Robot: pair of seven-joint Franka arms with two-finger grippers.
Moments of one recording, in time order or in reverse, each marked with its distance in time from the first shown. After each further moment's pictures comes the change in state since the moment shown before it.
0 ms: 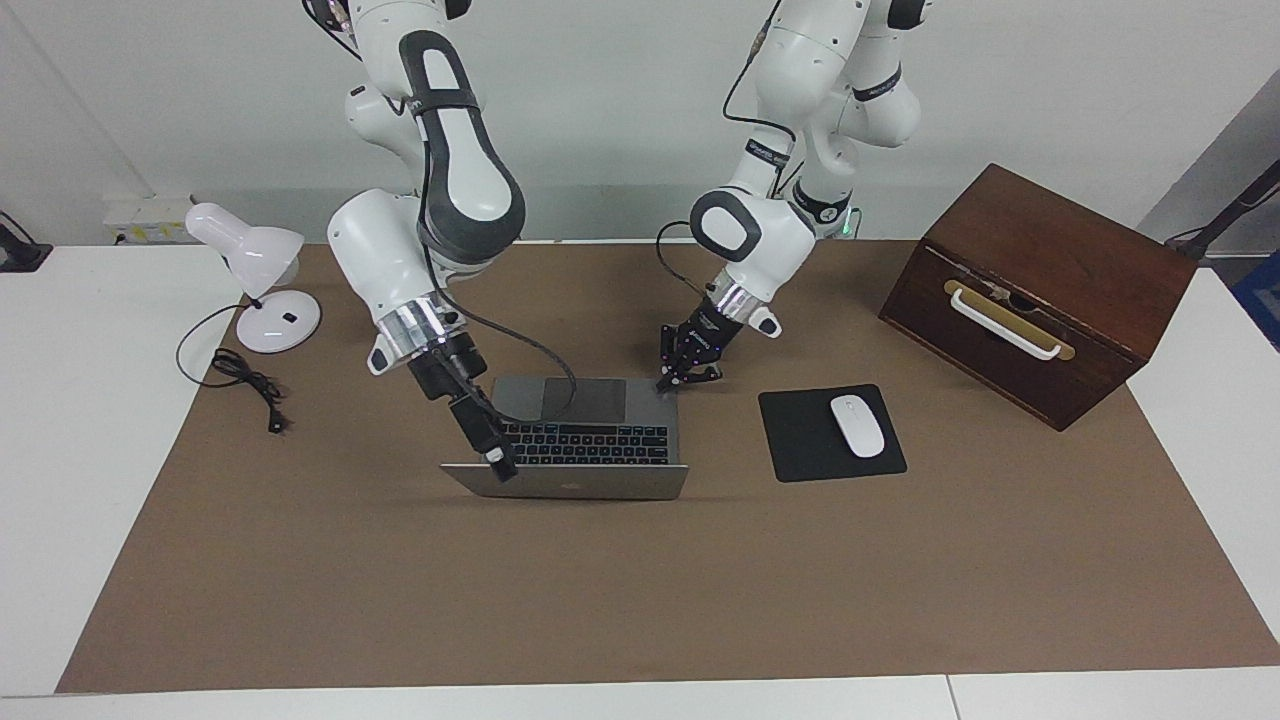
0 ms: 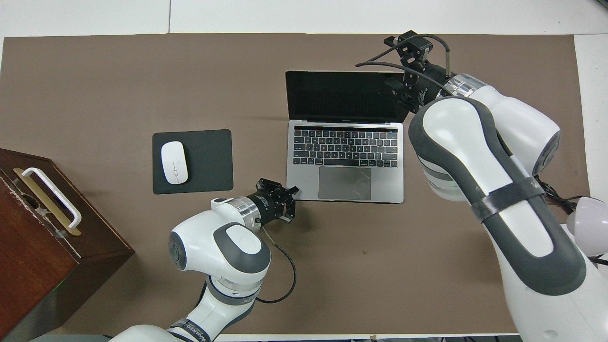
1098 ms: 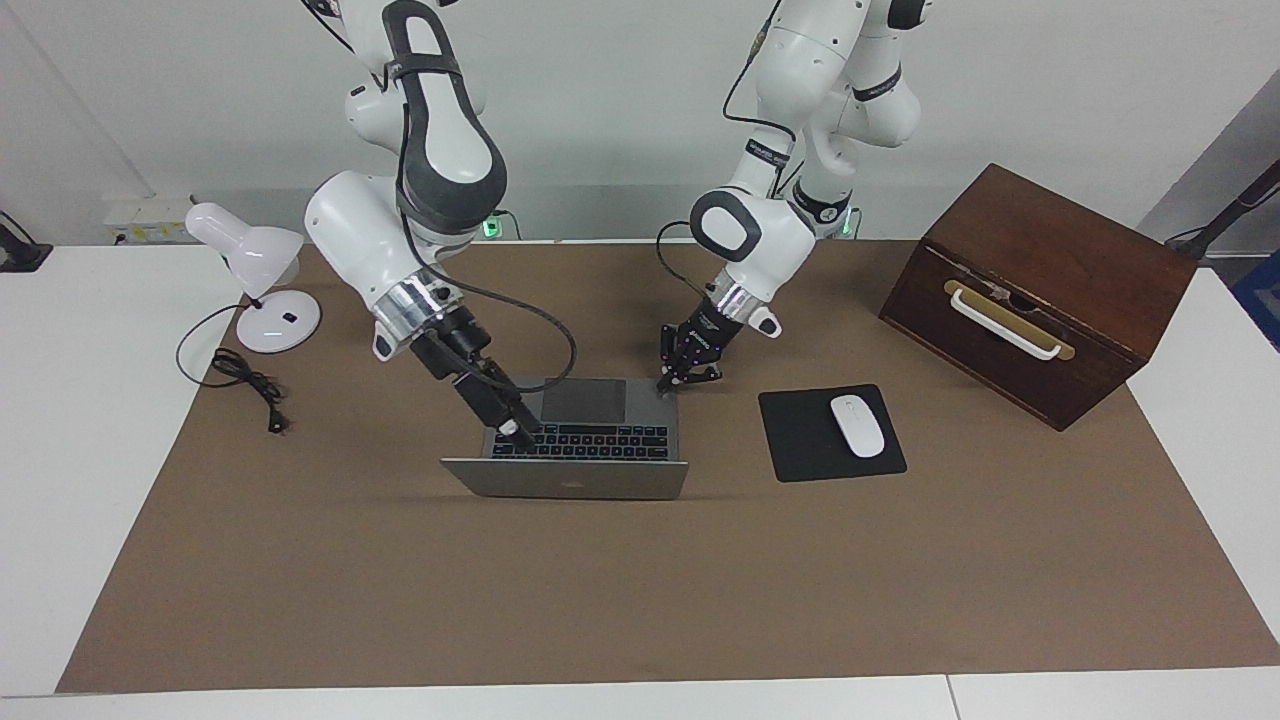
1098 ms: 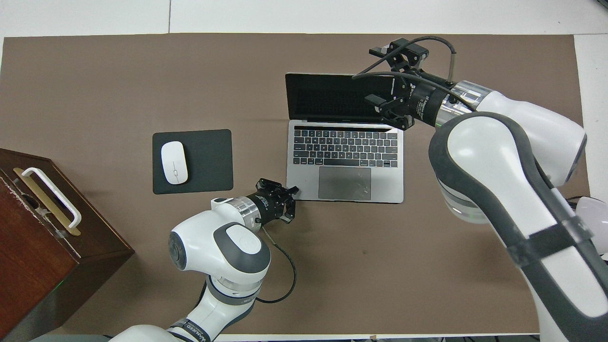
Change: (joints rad) left arm 0.000 0.000 0.001 0.001 0.001 0.000 0.004; right arm 0.007 -0.168 0.025 -0.093 -0.021 -0.189 0.253
